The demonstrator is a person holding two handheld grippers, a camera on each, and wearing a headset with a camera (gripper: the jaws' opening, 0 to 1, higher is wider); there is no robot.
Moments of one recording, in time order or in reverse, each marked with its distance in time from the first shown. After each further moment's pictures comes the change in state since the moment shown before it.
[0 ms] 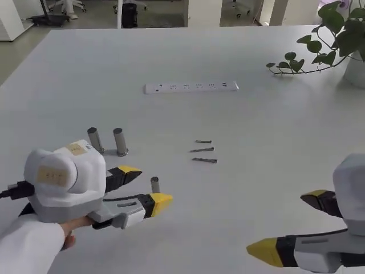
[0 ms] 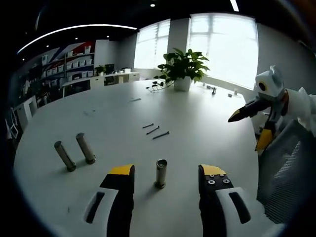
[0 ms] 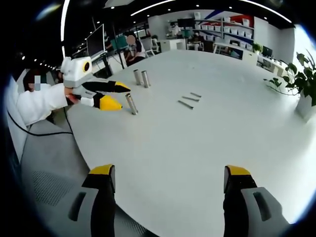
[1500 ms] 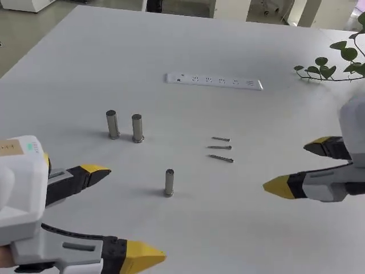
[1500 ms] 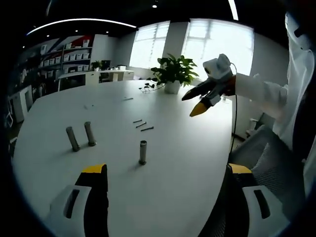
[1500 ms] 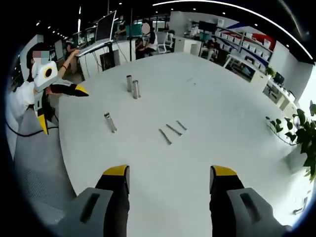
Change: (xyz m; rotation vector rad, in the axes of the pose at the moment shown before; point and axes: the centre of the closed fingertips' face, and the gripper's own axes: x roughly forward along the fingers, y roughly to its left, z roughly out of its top) left arm -0.072 -0.034 -0.005 -0.067 -0.011 -0.059; right arm 0.017 -0.054 0.096 -0.259 0.043 -0.045
